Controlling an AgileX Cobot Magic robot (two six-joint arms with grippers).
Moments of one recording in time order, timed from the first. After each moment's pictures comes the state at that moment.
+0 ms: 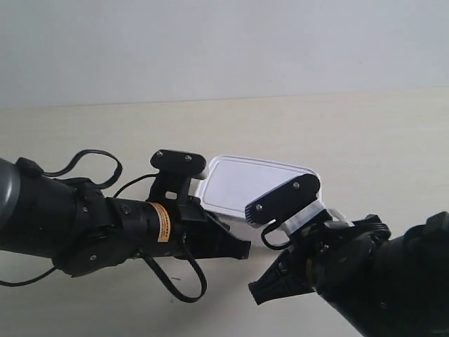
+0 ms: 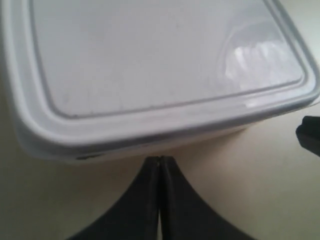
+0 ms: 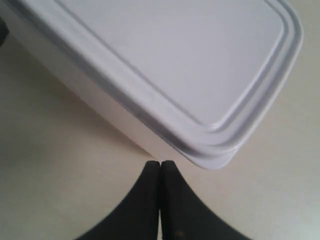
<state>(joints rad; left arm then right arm) -0.65 1.89 -0.80 0.28 -0.24 -0.61 0.95 1.73 -0.58 -1.56 0.56 1.89</state>
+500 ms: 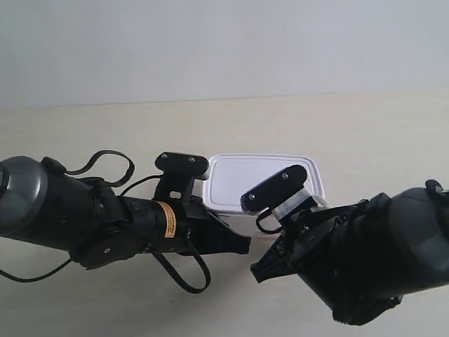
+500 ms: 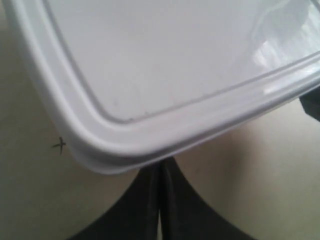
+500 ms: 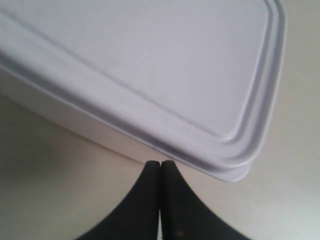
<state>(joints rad) -0.63 1.96 -0.85 0.28 -0.25 -0.61 0.88 1.86 -0.68 -1.56 0.64 1.82</state>
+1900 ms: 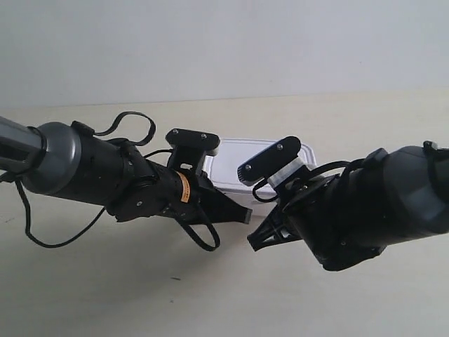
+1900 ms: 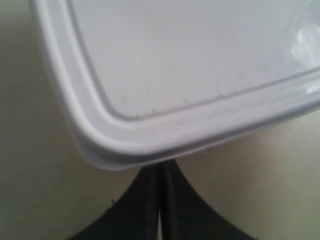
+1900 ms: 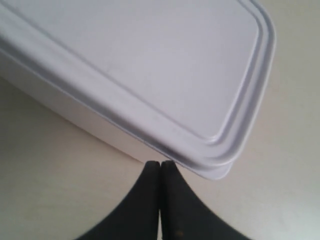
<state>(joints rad) -0.58 2.04 -1.08 0.31 0.00 -0.58 0.79 1.86 -0.80 -1.48 0.60 1.62</state>
